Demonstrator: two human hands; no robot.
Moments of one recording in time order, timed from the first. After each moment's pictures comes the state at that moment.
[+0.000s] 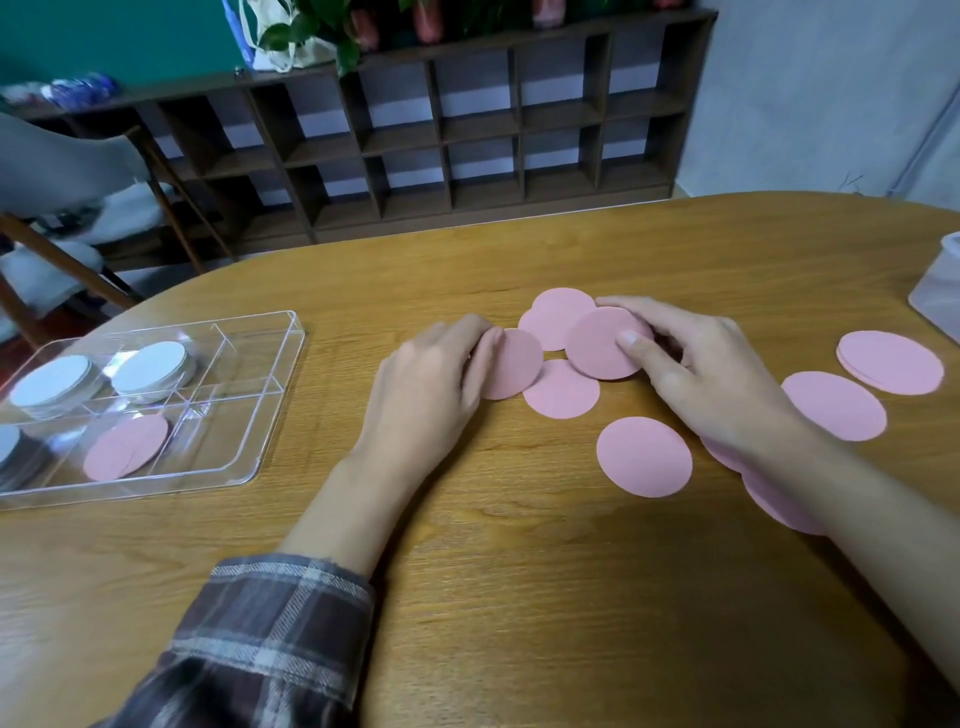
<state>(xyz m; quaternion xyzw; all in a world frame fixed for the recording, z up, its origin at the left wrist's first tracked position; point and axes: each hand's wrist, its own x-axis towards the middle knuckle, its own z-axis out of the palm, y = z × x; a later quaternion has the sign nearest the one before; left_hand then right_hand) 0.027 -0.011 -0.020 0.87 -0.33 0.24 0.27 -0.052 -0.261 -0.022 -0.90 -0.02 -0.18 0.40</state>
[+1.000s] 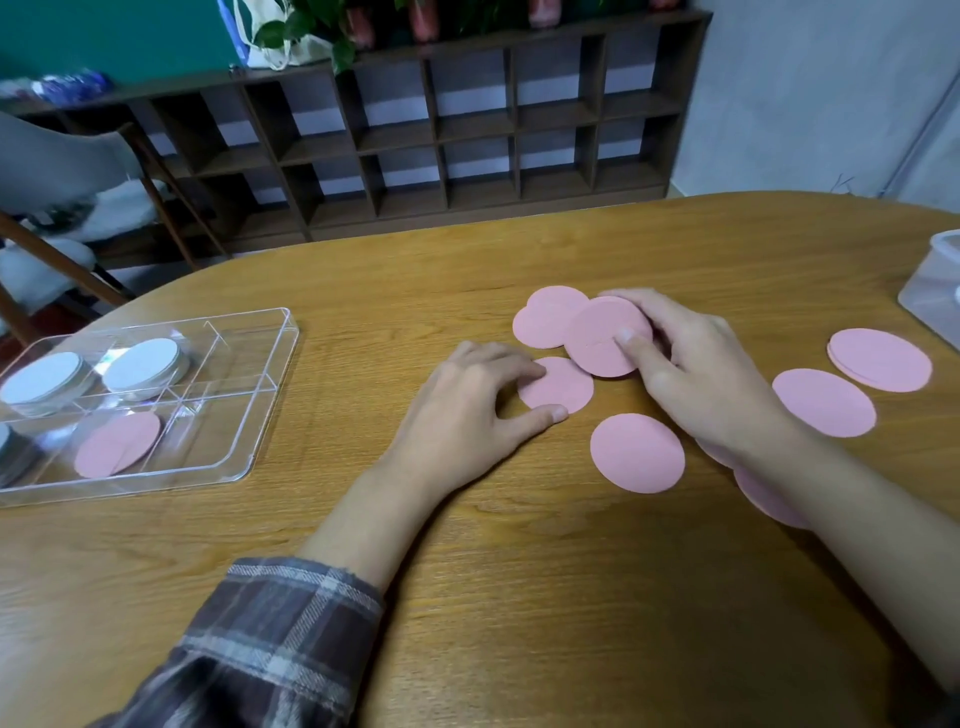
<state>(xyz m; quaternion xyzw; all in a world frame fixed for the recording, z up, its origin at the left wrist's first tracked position) 0.019 -0.028 -0.040 0.89 -0.37 0.07 0.27 -0.053 -0.258 -0.019 -0.91 -0.01 -0.19 0.37</state>
